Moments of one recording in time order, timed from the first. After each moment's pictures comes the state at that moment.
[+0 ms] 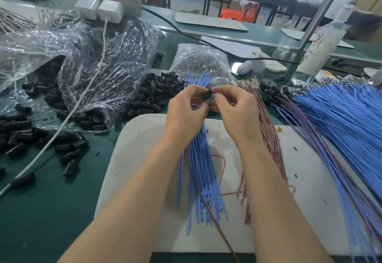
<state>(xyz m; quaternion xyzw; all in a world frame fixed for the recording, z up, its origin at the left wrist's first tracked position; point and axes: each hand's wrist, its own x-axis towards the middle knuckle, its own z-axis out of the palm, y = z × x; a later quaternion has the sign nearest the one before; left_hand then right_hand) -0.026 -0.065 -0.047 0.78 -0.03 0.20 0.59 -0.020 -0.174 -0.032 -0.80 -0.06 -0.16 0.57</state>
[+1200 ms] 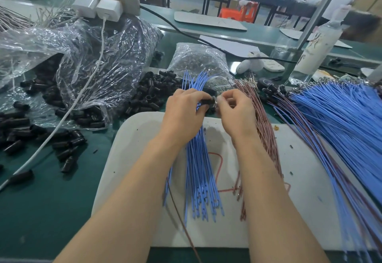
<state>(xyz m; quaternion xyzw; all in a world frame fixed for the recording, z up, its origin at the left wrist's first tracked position) -0.026 -0.061 -0.047 0.90 -0.10 0.22 0.36 -0.010 -0.185 -0.043 -0.84 0.01 -0.15 0.52</state>
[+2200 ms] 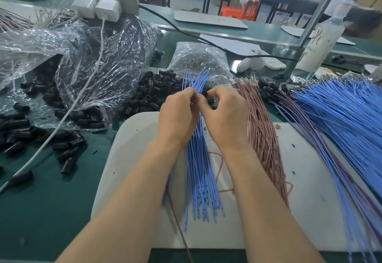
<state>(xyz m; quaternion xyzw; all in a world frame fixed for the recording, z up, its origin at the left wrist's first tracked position) -0.029 -0.062 -0.051 0.88 -0.02 0.25 0.40 -0.029 -0.160 -0.034 -0.90 -0.08 -0.27 0.33</state>
